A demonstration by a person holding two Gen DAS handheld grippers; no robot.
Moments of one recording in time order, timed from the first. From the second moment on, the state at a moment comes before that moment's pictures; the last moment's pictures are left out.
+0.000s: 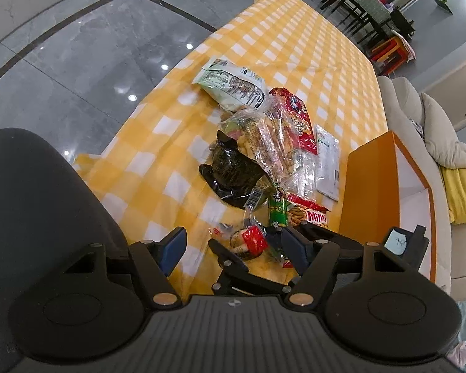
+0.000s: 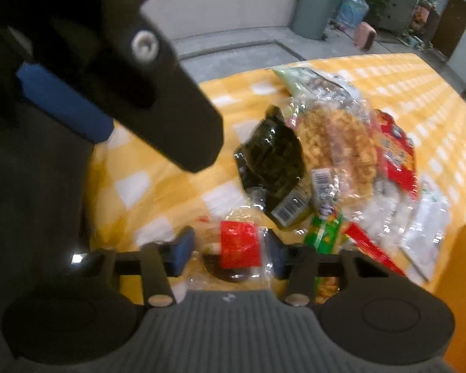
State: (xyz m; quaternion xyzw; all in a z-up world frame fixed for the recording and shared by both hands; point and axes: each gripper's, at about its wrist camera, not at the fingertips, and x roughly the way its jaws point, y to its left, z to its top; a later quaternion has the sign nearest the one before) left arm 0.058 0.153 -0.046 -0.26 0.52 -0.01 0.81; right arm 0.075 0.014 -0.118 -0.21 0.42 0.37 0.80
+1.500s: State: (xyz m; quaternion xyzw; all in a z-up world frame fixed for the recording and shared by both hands) left arm 0.120 0.042 -0.101 -0.15 0.58 -0.02 0.80; right arm 0.057 -0.194 0.005 0.07 0.30 0.16 0.94
